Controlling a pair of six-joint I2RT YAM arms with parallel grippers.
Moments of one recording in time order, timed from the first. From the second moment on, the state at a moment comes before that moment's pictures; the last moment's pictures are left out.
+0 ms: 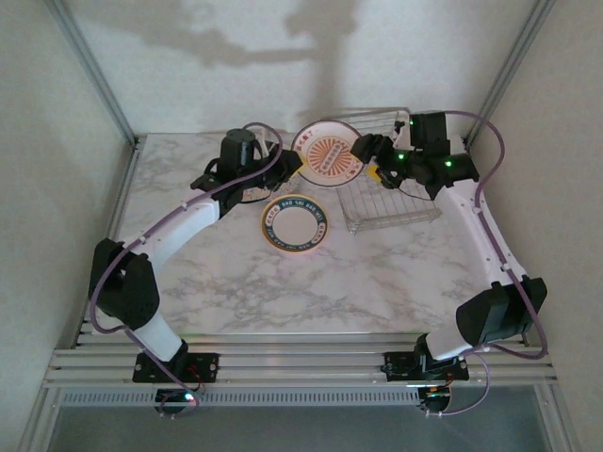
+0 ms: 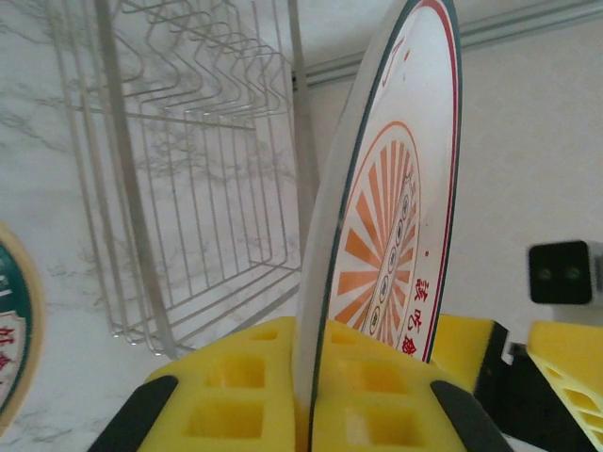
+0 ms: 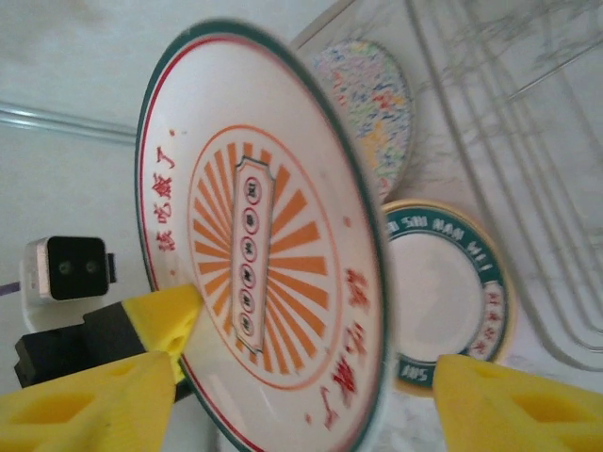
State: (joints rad) left arm -0.44 1.65 1.36 -0.08 0.46 -1.11; right arm 0.27 1.48 1.60 -0.79 -0.44 0.77
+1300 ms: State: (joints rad) left arm -0.37 1.67 0.87 -0.01 0.30 -0.98; right arm 0.61 1.16 1.15 -0.65 -0.05 0.30
